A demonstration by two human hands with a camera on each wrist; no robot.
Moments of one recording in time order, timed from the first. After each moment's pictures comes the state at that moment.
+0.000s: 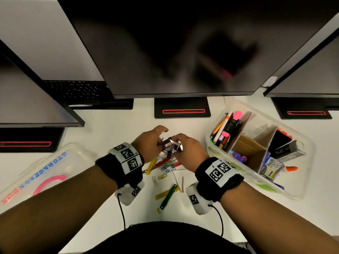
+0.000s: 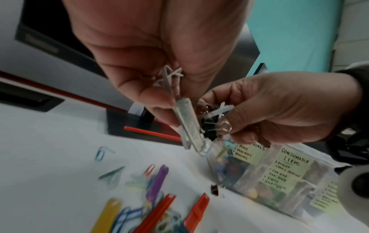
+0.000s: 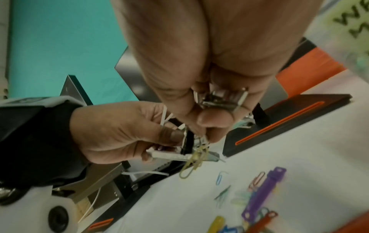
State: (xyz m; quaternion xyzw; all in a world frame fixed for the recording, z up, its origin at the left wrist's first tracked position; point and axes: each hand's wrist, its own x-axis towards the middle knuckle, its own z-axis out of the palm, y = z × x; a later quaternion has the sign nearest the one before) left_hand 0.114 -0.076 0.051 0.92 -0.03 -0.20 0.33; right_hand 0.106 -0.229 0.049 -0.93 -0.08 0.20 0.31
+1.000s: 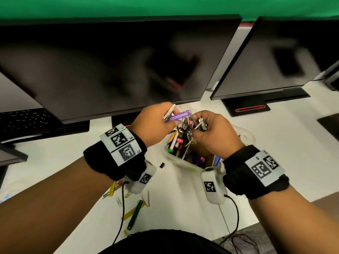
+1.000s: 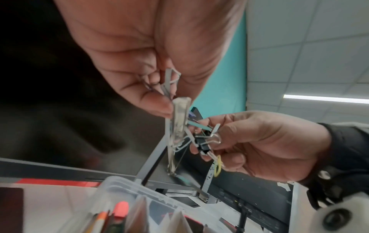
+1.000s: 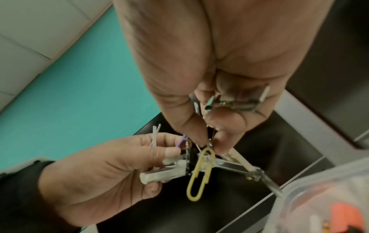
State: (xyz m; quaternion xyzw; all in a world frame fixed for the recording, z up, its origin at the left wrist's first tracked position) left_hand 0.152 -0.200 0.155 0.90 -0.17 -0.06 0.41; right_hand 0.106 -0.365 0.161 -0.91 0.04 0.02 0.42
